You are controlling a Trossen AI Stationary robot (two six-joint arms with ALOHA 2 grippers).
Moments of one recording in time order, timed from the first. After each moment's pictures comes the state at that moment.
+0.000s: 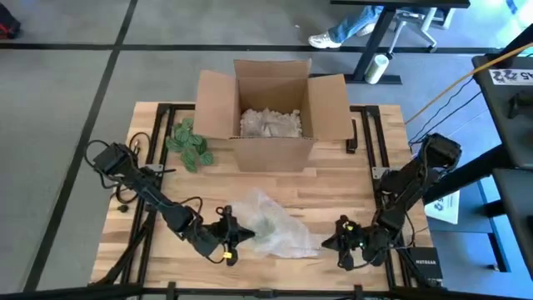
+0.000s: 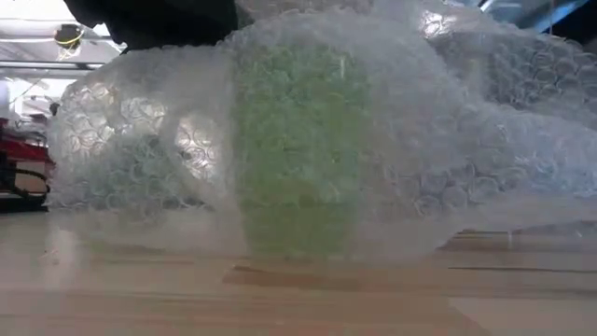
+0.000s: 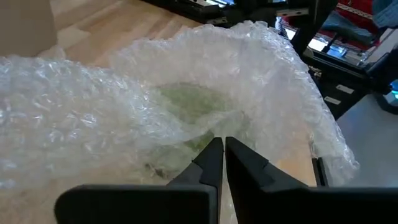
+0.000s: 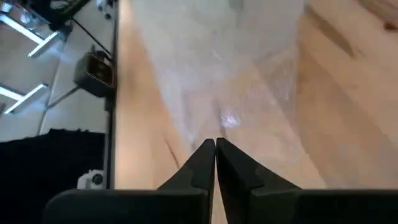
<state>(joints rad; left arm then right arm) -0.67 1.69 0.85 0.36 -0.70 -0.66 1.04 1.47 0.50 0.16 0.63 1.27</state>
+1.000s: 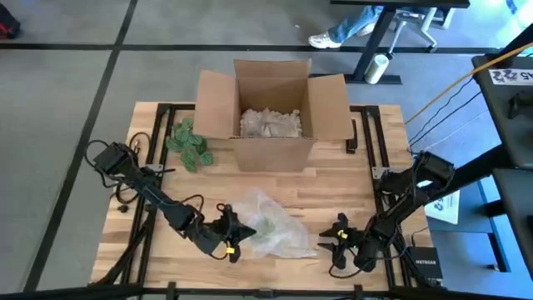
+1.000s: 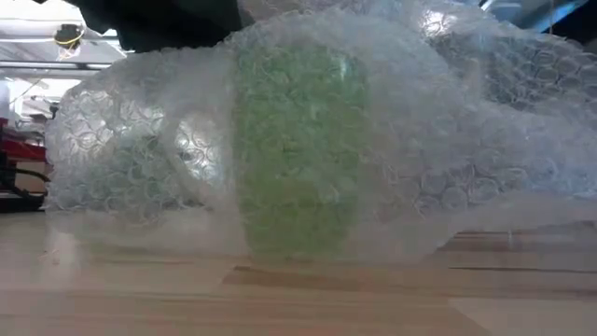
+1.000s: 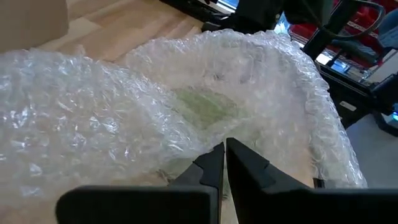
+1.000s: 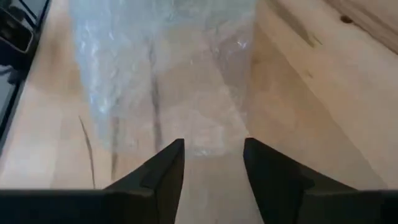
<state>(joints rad) -0.65 1.69 0.85 0.36 -0.70 -0.74 1.01 1.74 0.52 0.23 0.74 1.20</state>
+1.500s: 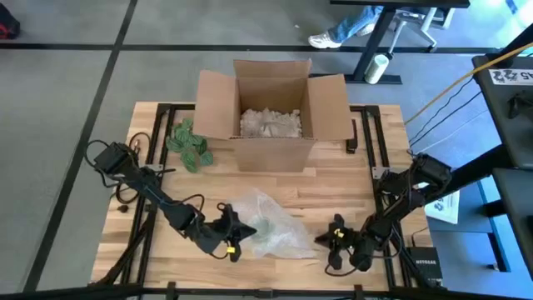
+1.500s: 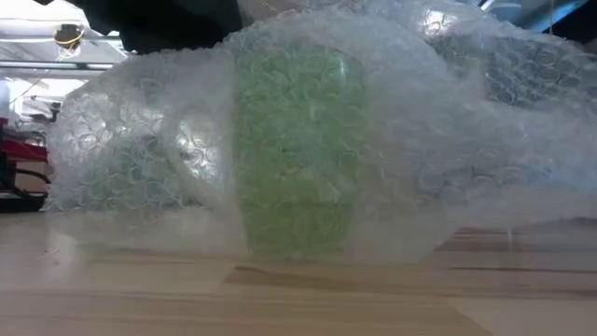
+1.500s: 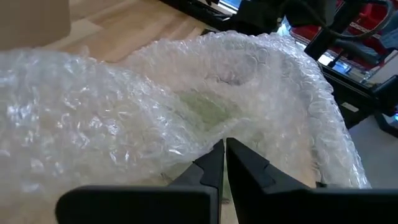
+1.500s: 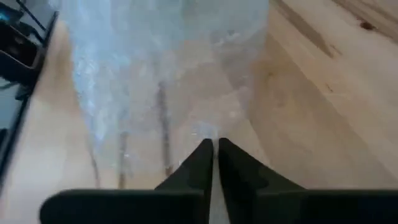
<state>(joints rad) -0.64 1.69 0.85 0.36 -0.70 -0.74 1.00 1.75 0.54 0.30 0.76 1.15</state>
